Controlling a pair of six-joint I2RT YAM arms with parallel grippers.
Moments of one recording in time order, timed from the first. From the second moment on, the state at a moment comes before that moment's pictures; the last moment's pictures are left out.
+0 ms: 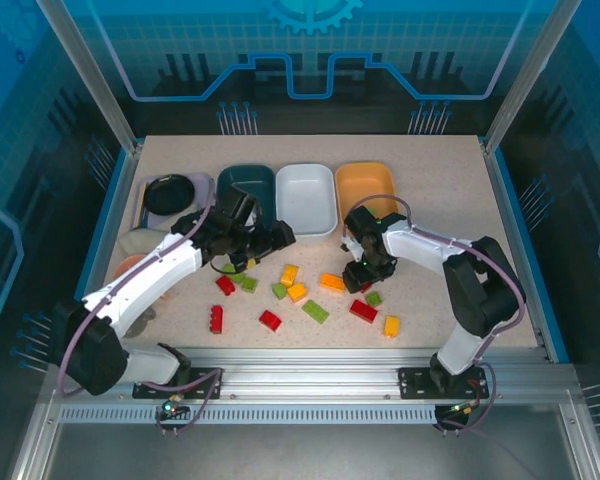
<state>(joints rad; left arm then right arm) -0.50 1.32 1.09 -0.73 0.26 -0.95 0.53 1.72 1.06 -0.87 -0.08 0.07</state>
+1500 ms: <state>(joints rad) -0.39 1.32 1.17 -0.67 0.25 -1.04 0.56 2.49 2.26 -1.04 -0.03 0.32</state>
